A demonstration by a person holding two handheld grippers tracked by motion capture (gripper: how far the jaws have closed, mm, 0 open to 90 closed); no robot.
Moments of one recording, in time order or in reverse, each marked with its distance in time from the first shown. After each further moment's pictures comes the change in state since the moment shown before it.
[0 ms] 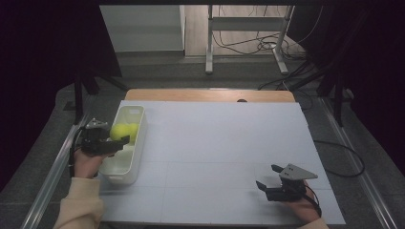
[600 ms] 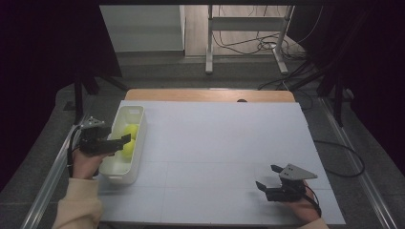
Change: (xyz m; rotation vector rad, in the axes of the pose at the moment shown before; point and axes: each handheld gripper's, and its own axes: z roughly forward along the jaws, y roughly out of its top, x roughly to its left) left arm -0.005 0.003 -0.012 -0.102 -0.084 -0.004; right arm 0.001 0.000 0.000 0.002 0.007 0.000
